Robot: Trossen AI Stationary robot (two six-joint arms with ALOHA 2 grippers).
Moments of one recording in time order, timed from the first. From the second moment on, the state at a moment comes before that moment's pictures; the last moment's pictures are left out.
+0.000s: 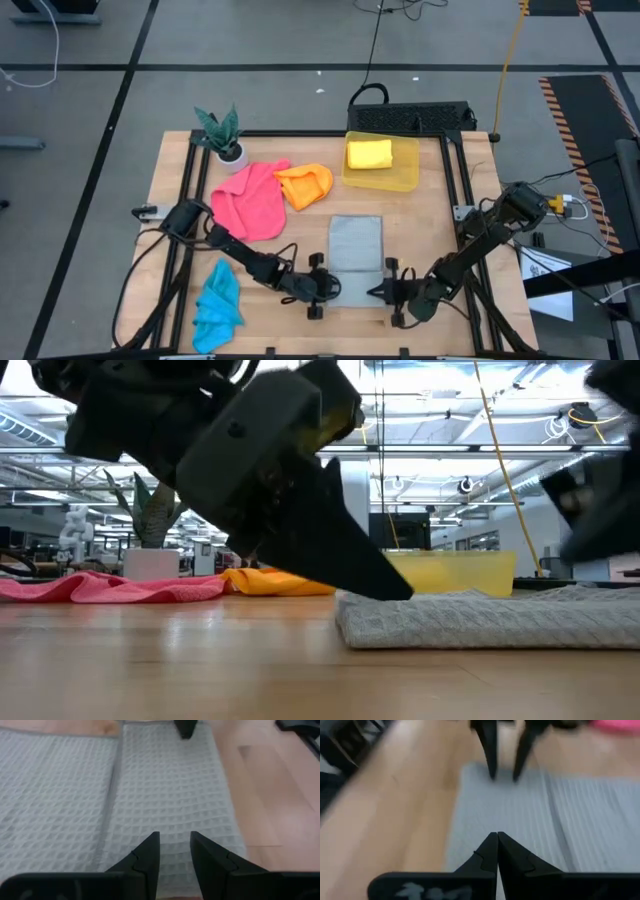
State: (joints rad) left arm -0.45 2.10 1.10 0.38 -0.30 -0.29; right arm 0.81 1.69 0.59 0.36 0.63 0.46
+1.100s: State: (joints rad) left arm -0.59 2.10 1.14 0.36 -0.47 -0.03; right arm 0.75 1.92 0.82 0.23 0.55 0.23
